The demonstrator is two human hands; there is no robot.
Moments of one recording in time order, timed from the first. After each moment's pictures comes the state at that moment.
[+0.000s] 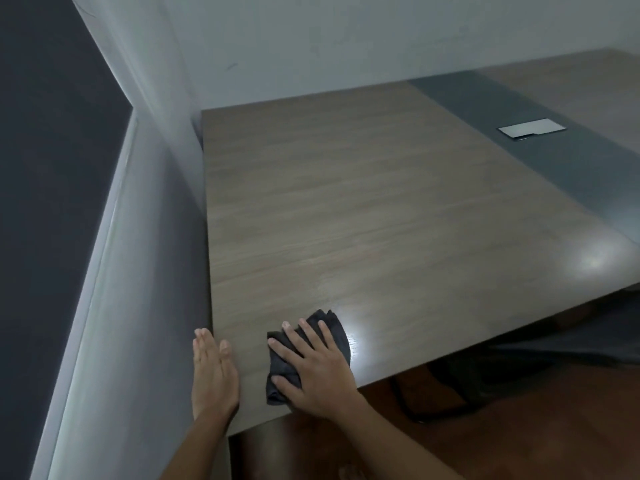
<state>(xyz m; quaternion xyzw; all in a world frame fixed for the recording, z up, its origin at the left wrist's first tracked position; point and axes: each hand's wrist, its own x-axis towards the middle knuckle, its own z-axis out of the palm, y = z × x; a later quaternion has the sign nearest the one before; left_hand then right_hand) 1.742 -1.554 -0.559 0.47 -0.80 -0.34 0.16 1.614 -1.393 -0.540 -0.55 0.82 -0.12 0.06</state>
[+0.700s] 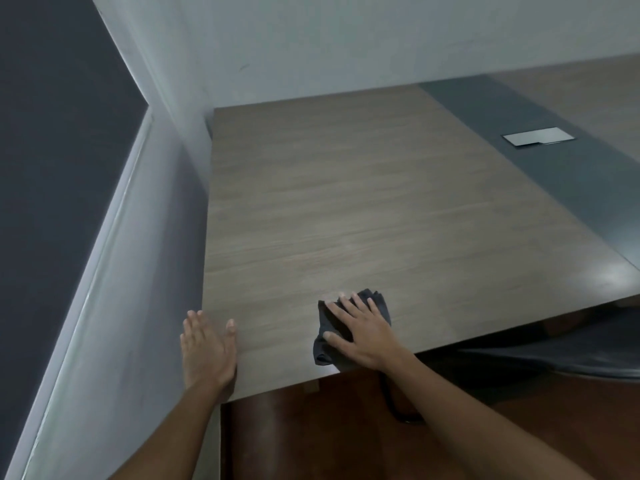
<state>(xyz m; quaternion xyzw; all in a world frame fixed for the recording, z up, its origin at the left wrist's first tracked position) 1.719 -1.523 -0.526 0.54 -0.82 -0.19 0.06 1.493 -1.308 -0.503 -0.50 0.84 -0.09 0.16</state>
